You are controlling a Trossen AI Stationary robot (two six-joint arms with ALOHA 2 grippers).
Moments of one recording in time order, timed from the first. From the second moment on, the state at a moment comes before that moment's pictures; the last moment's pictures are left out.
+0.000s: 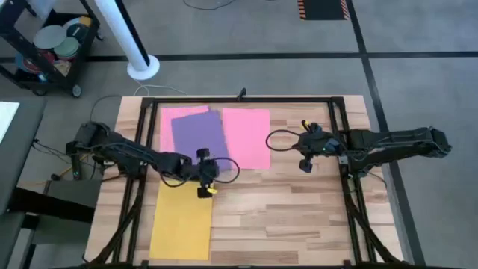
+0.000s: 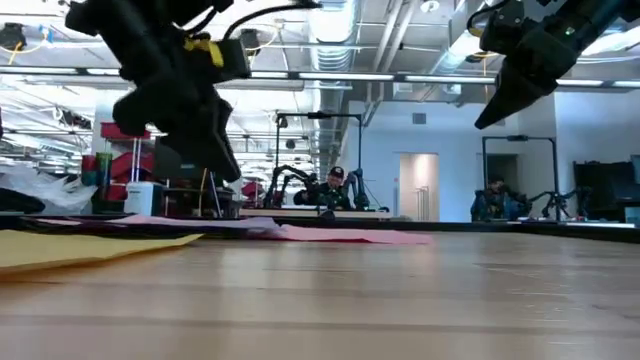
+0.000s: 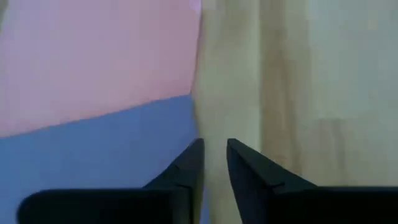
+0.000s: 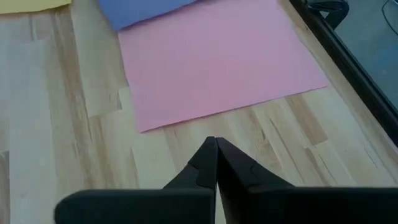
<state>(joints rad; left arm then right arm) -0.23 1.47 0.80 -0.35 -0.42 -0.11 -0.02 0.89 0.68 -0.58 0.32 0.16</state>
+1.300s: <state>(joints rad) -0.24 1.69 1.03 -0.51 -0.61 -0.04 -0.02 0.89 0.68 -0.58 0.32 0.16</state>
